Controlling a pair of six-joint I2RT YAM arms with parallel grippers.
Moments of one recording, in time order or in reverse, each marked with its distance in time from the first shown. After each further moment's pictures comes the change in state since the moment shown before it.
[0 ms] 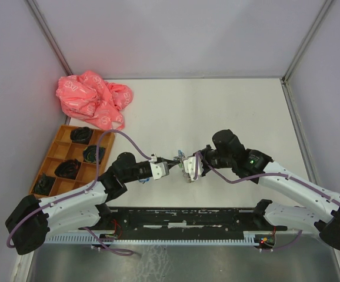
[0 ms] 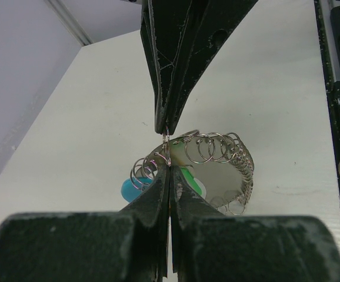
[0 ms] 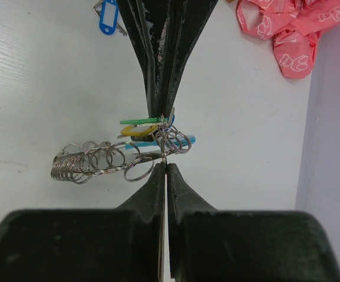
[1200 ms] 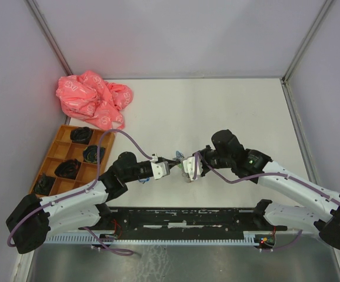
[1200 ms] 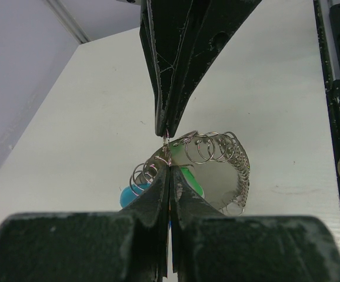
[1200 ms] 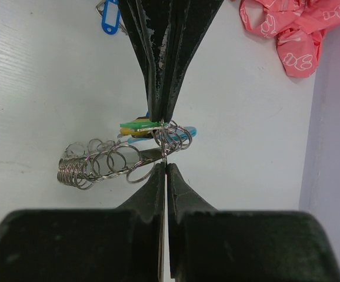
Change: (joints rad) left arm 0.000 0.015 0.005 0.000 0.003 0.000; right arm 0.005 0.007 0.000 -0.001 0.003 0.008
